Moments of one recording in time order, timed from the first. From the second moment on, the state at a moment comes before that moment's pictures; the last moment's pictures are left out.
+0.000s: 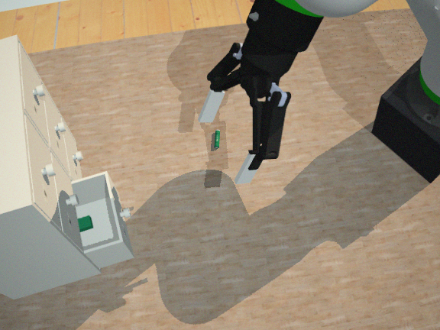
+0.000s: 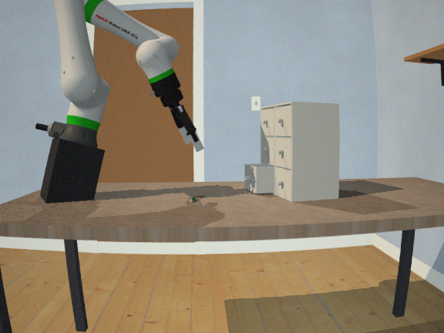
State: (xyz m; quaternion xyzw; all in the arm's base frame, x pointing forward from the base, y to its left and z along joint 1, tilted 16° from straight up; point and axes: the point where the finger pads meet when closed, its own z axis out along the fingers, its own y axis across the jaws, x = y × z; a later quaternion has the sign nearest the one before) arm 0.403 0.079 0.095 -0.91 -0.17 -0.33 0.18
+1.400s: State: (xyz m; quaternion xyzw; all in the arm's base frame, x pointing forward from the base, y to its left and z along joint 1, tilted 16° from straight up) arm 0.384 0.052 0.131 -0.98 -0.14 -0.12 0.07
